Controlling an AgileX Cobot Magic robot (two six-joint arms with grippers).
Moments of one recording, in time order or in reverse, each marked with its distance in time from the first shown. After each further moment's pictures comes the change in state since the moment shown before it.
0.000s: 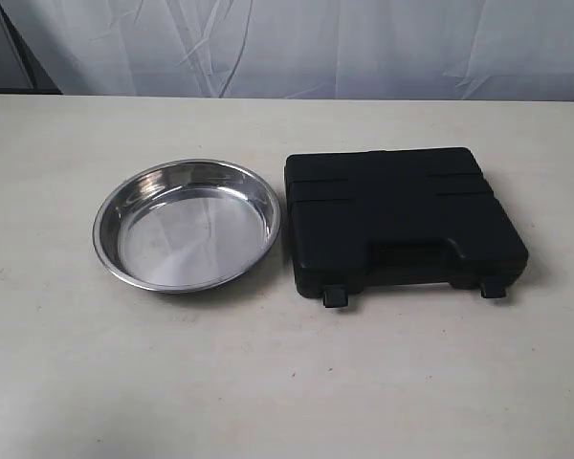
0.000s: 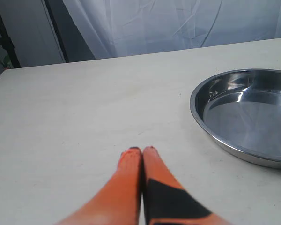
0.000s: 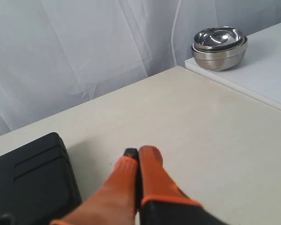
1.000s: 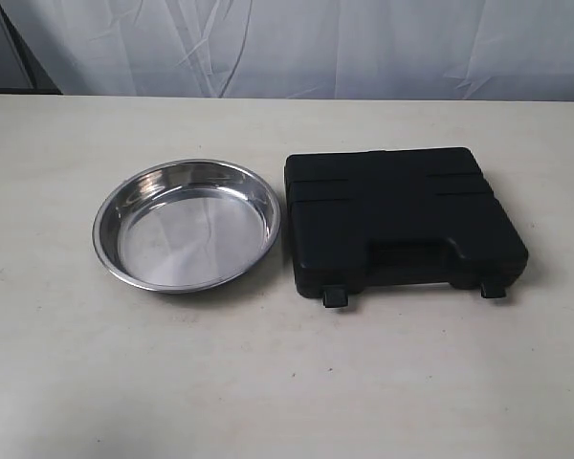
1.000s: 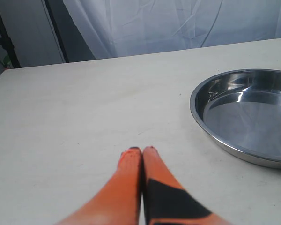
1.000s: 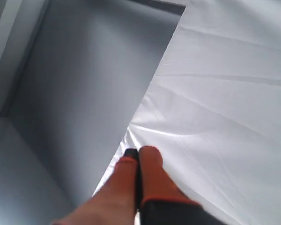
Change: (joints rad) left arm 0.000 0.000 0.000 0.000 0.000 0.000; right arm 0.000 -0.002 0.000 0.259 -0.975 0.776
